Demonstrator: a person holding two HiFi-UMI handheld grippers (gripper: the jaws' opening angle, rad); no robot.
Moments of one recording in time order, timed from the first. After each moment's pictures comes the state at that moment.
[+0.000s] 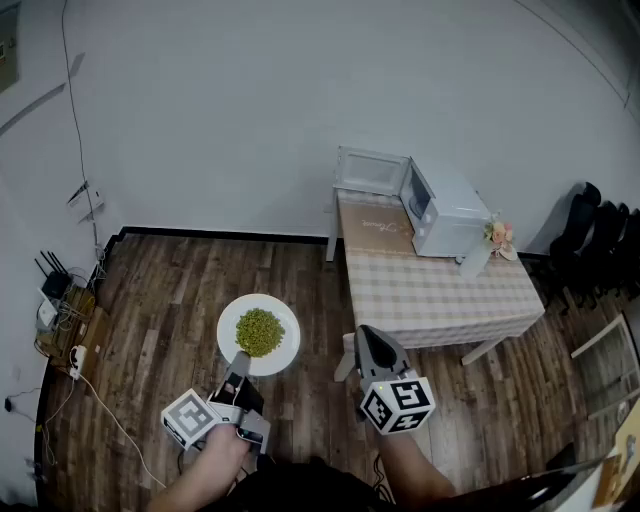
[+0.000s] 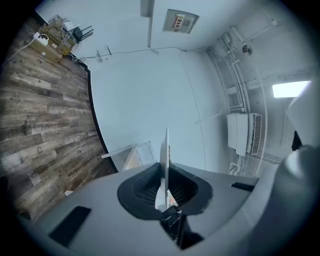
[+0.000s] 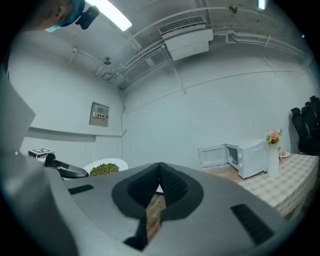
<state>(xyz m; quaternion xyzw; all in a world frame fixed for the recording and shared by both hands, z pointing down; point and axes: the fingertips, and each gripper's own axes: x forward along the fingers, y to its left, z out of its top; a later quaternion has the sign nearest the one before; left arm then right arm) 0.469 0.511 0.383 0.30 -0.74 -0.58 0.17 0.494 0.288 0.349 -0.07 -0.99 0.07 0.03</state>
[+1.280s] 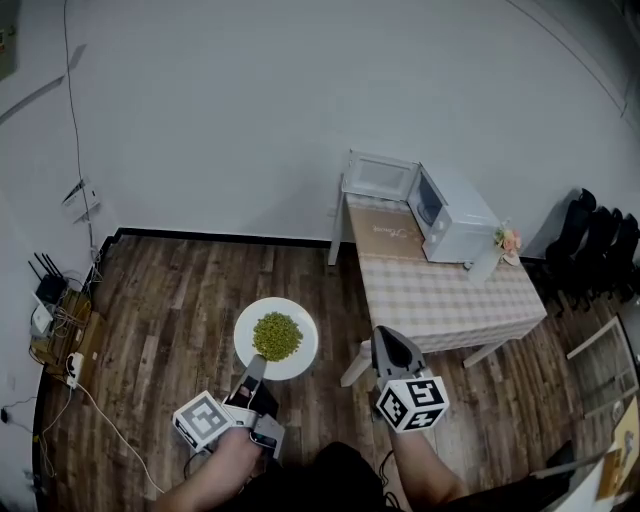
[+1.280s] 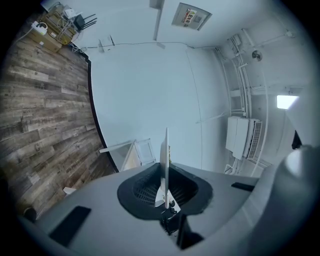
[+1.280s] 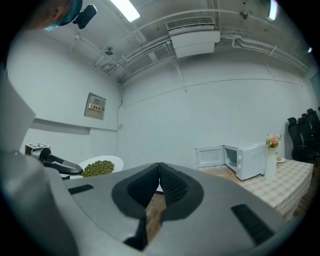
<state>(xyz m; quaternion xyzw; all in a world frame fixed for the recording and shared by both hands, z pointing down) 0.426 0.540 0.396 0.33 -0.71 -0.60 0.19 0.452 0.315 0.362 -0.03 -1.00 0.04 0.04</state>
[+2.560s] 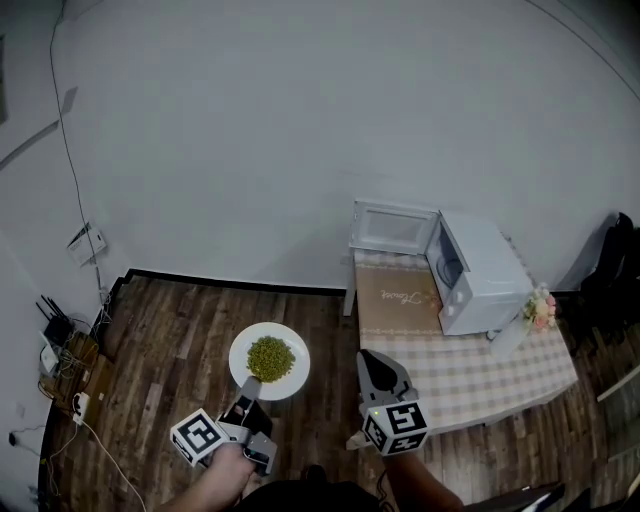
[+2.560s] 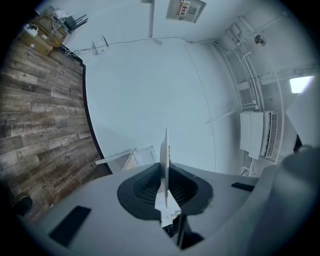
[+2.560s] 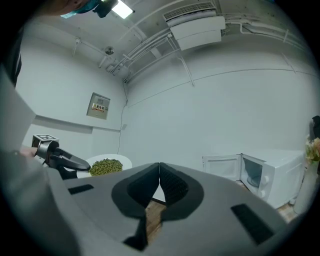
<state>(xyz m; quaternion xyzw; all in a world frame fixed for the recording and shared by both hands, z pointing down) 0.226 0.405 0.397 0.28 -0.75 -0.57 0.18 0.237 0.195 0.354 -0.11 -0.99 0.01 0.03</state>
